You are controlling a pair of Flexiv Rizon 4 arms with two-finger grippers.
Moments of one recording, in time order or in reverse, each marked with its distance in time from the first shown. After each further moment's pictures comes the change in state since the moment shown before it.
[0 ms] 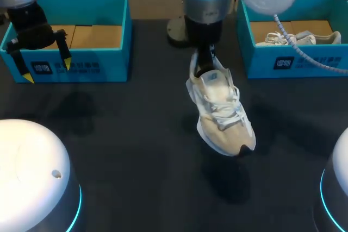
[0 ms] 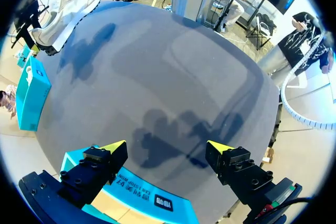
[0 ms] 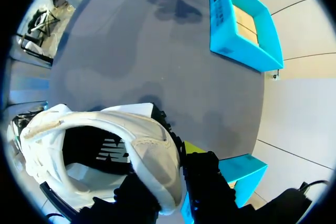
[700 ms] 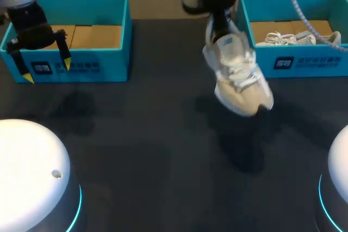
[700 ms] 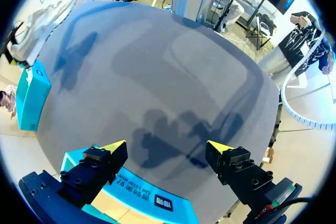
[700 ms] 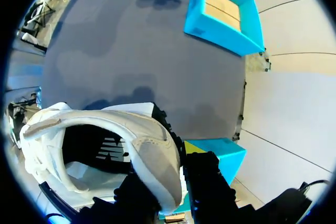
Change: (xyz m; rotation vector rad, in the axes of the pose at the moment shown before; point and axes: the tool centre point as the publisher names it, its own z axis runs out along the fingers) left arm 0.000 0.000 0.000 0.000 0.000 0.000; right arm -0.091 -0.067 -0.032 0.084 -0.065 -0.027
